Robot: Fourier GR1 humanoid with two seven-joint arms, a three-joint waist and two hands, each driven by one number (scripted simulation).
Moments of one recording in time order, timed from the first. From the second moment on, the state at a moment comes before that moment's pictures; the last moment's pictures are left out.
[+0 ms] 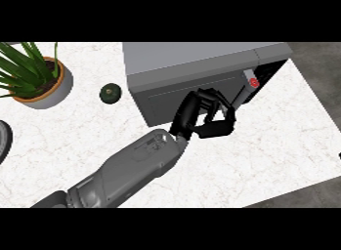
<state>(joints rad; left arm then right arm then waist) -0.92 0.00 -0.88 -0.83 0.79 0.56 -0.33 0.37 -0.49 -0.12 -2.14 -0.73 0.47 -0.16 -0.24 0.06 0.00</state>
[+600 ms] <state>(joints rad) -0.92 0.00 -0.90 -0.82 0.87 0.59 -0.44 0.35 -0.51 -0.11 -2.17 -0.78 0.50 -0.14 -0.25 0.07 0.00</state>
